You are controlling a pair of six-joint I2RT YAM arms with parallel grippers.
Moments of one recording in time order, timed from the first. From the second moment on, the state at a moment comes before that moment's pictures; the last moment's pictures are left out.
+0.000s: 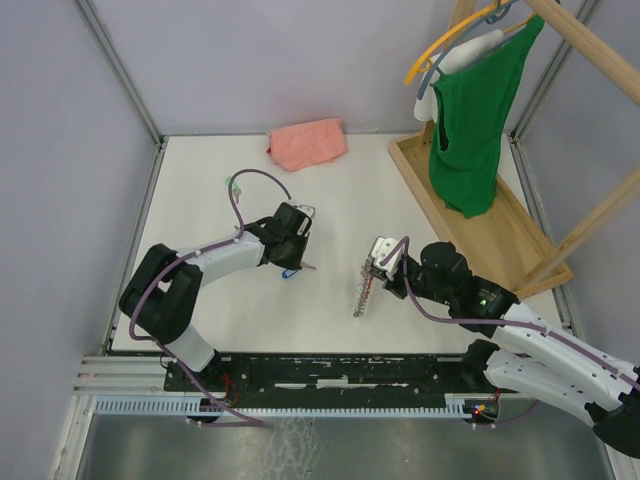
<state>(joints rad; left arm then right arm) -0.61 1.62 0.94 -0.37 -0.04 -0.23 0.84 0.80 0.64 -0.25 -0.15 -0.33</state>
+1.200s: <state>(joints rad) -0.60 1.64 0.93 -0.34 -0.06 -0.29 0.84 0.80 0.64 -0.25 -0.18 -0.32</state>
